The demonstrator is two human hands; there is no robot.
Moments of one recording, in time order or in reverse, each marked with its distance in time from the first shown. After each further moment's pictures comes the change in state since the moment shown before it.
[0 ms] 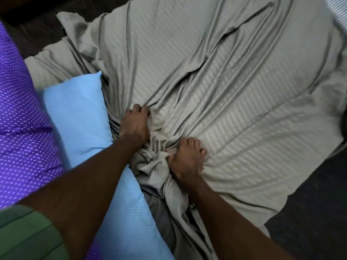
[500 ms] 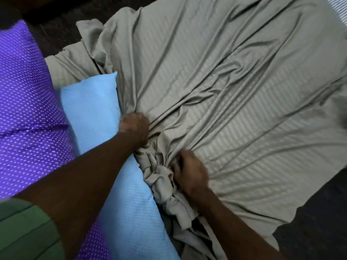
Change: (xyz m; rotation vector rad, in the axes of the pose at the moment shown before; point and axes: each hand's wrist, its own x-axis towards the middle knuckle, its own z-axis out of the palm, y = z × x) left_hand -0.005 -0.030 -0.021 0.426 -0.273 0.056; right_hand -0.028 0.003 0.002 0.251 -0.191 -0.181
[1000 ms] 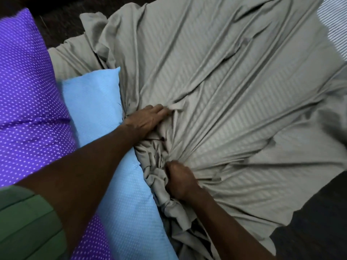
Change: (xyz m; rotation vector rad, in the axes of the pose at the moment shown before) left_hand 0.010 -0.008 0.008 -0.362 0.333 0.427; right_hand -0.001 -0.018 0.017 -0.010 -0.387 -0.138
